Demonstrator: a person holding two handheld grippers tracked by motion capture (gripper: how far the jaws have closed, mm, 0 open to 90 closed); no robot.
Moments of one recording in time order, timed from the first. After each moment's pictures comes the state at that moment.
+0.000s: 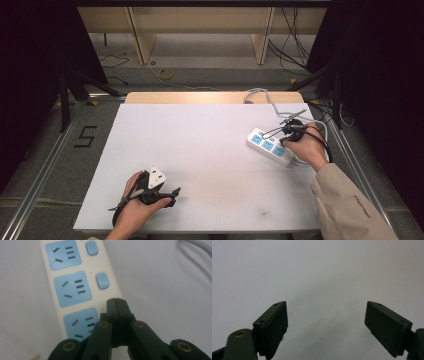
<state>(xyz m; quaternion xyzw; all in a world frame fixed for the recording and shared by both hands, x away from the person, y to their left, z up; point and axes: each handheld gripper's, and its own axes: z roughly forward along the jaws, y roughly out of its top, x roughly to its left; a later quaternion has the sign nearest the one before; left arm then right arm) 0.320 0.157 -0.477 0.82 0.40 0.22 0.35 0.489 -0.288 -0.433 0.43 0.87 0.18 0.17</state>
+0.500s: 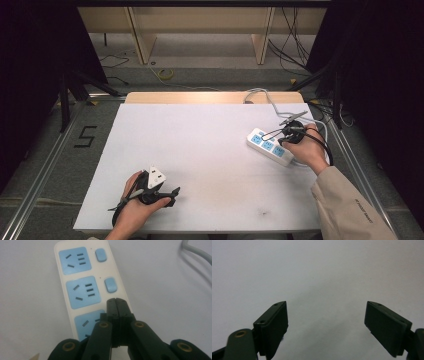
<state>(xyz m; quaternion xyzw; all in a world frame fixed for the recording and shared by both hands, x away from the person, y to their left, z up) 0.320 0.158 -0.477 0.81 0.41 0.22 0.35 0.479 -0.284 -0.428 0.42 0.86 0.21 0.17</state>
